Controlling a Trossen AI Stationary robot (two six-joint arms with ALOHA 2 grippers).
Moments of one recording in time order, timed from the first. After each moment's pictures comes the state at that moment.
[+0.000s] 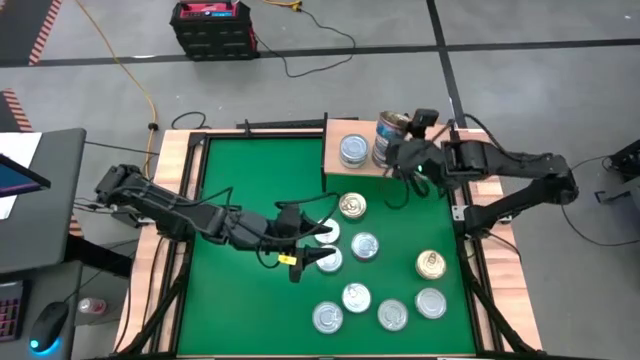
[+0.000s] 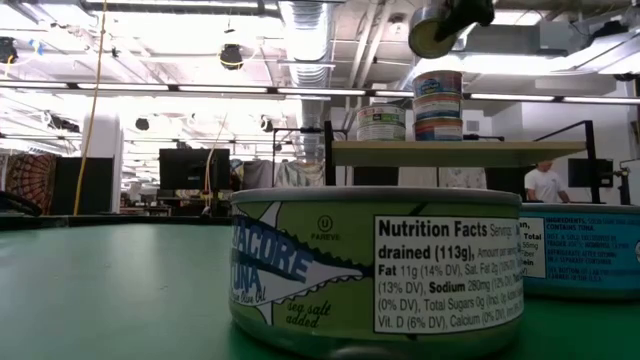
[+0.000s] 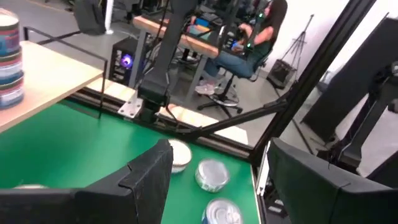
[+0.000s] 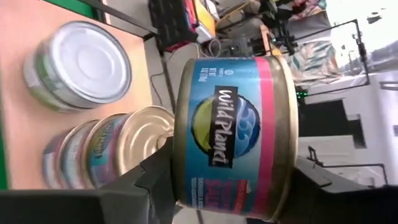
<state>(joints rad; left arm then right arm) -0.36 1.45 1.26 0.10 -0.40 -0.42 -0.05 1.24 1.41 -0.92 1.01 -0.50</state>
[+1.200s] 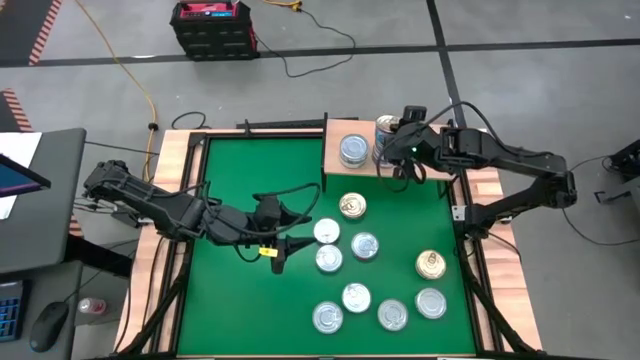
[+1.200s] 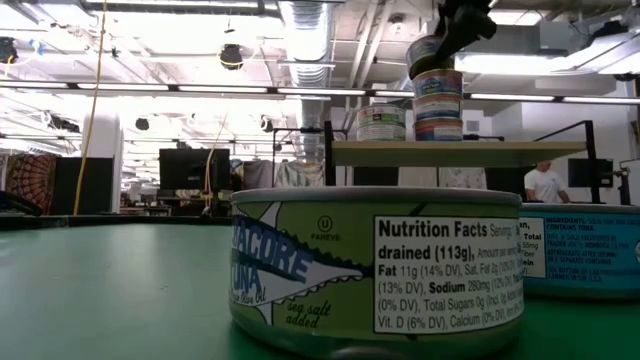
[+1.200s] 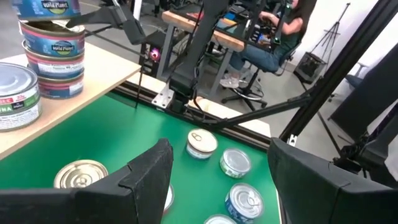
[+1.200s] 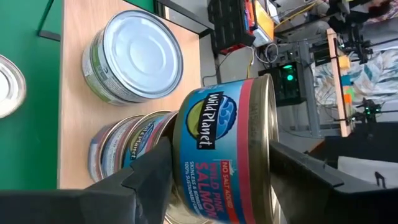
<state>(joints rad) -0.39 1.31 1.26 -0.12 -0.52 -0.46 -0.20 1.25 1.41 -0.95 0.66 -0.54</state>
